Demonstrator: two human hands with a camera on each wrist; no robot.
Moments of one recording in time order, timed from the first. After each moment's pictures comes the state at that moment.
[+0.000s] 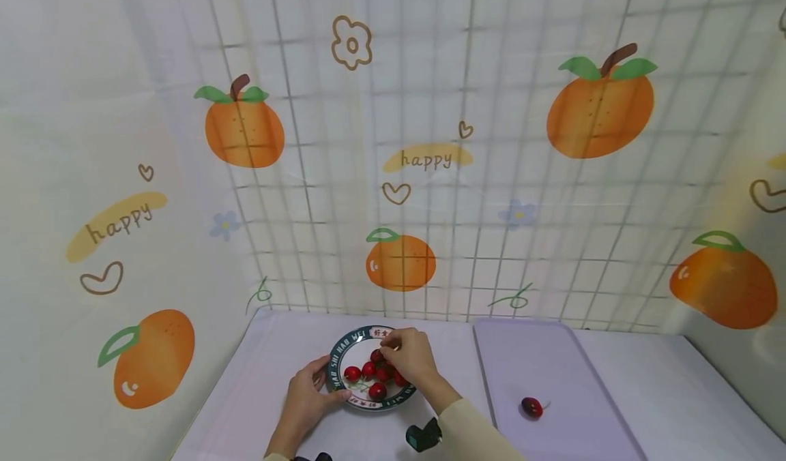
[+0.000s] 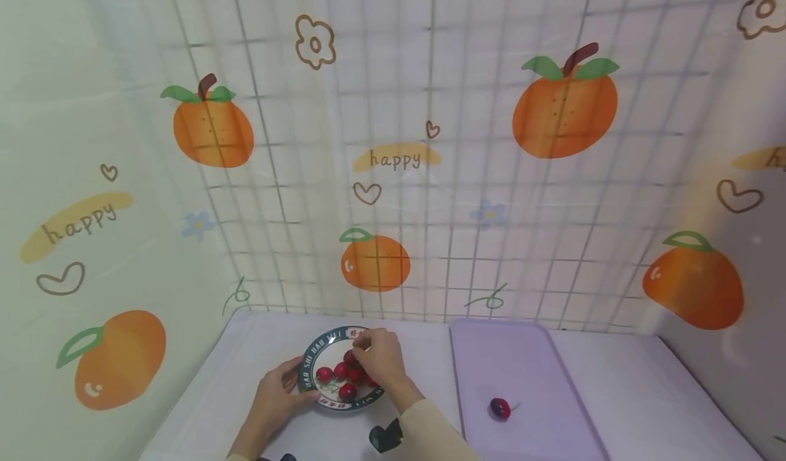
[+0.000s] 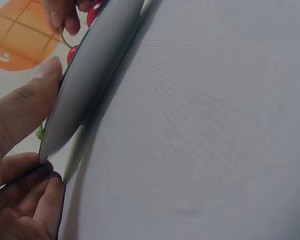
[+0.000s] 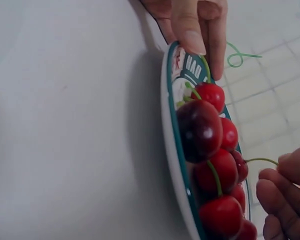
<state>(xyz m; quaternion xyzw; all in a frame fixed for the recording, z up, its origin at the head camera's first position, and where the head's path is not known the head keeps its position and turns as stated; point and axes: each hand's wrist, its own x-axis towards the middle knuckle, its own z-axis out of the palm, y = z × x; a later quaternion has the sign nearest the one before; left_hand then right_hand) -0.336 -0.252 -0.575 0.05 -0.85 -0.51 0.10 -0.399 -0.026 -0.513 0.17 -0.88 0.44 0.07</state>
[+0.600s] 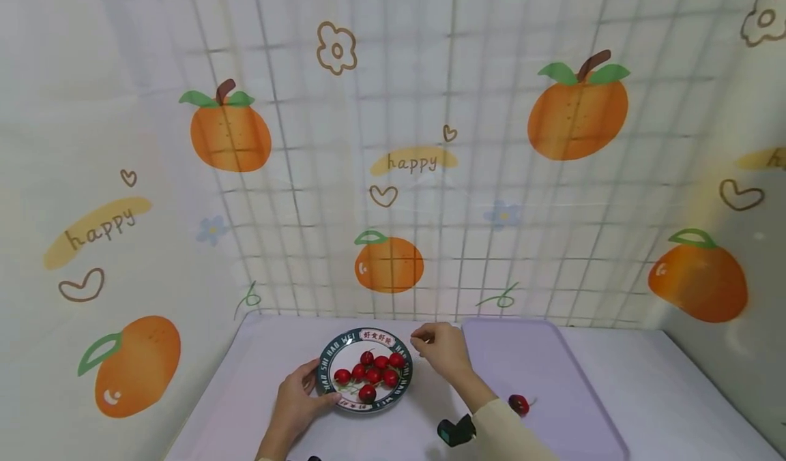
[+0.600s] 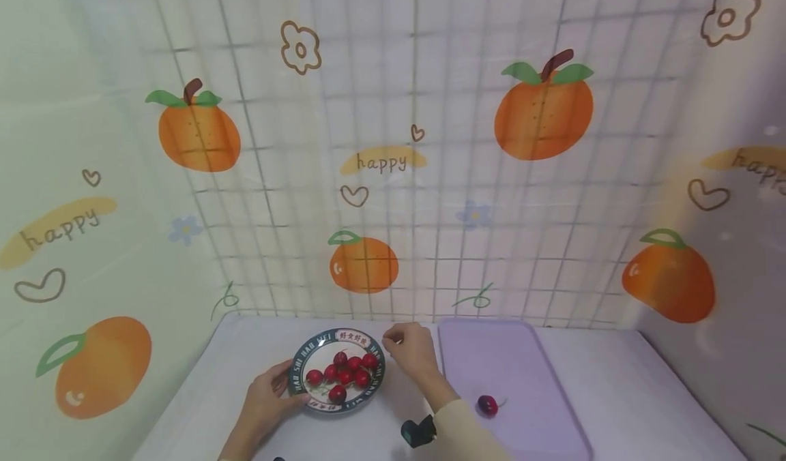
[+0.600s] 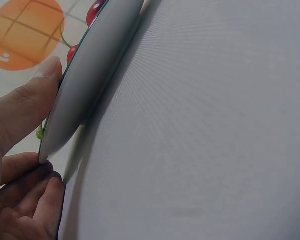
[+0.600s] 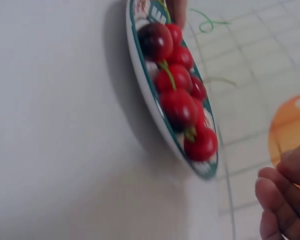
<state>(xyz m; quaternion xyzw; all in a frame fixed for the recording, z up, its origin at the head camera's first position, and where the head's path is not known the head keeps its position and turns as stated) -0.335 -0.249 -0.577 0.05 -0.85 -0.51 0.10 -0.402 0.048 -0.504 0.14 -0.87 0.45 0.13</state>
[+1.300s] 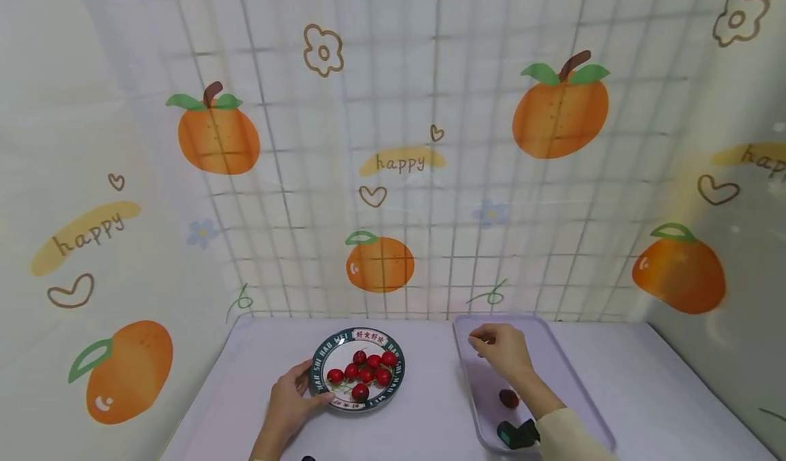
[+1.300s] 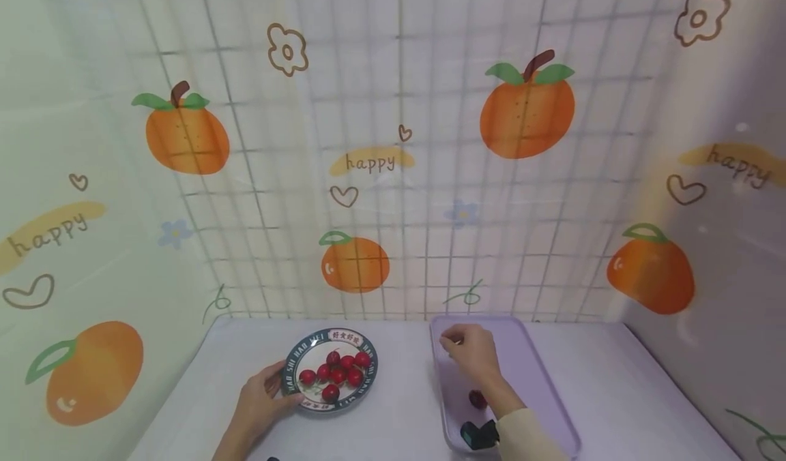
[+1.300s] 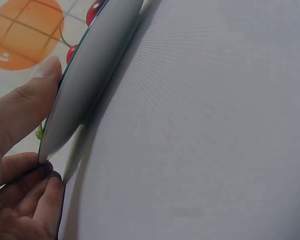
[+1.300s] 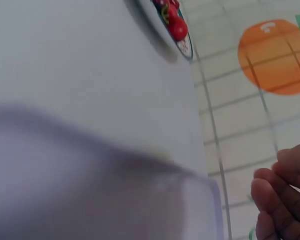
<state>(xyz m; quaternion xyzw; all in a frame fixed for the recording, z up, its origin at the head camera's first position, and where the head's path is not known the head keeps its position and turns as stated) -0.328 -0.246 -0.570 0.06 -0.86 -0.50 0.10 -0.387 0.170 -0.498 0.09 -0.89 0.42 0.15</state>
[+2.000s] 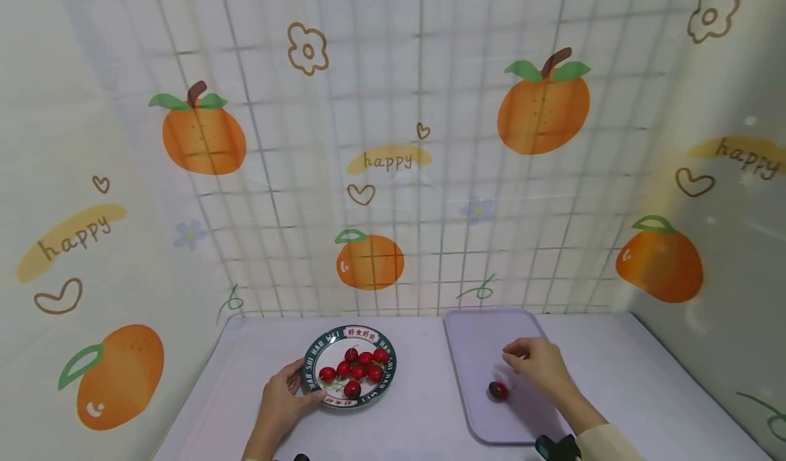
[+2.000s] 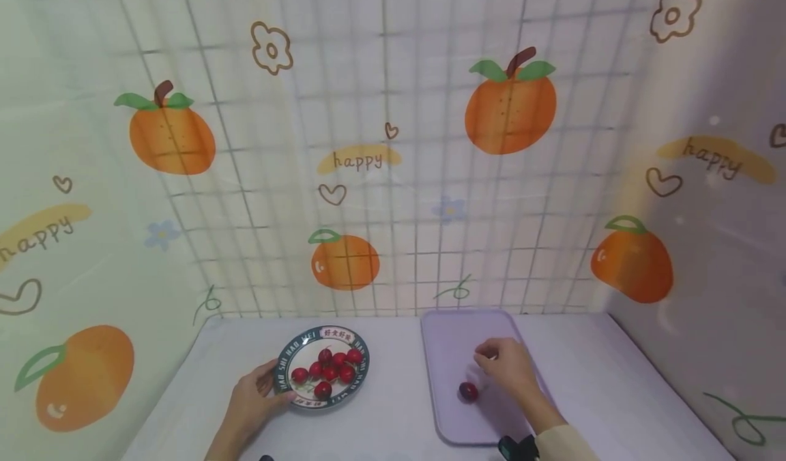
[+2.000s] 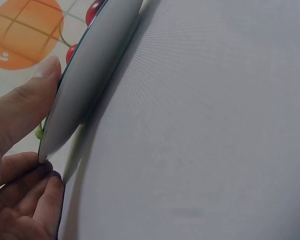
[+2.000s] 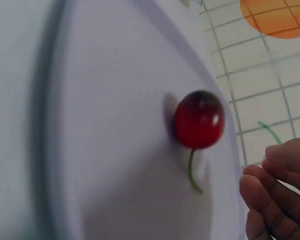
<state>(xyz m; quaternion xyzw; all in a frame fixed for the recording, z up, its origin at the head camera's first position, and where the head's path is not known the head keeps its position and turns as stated) -0.327 -0.246 -0.572 0.05 -0.86 -0.50 0.10 -0.362 0.247 -0.517 0.07 -0.92 0.36 0.12</state>
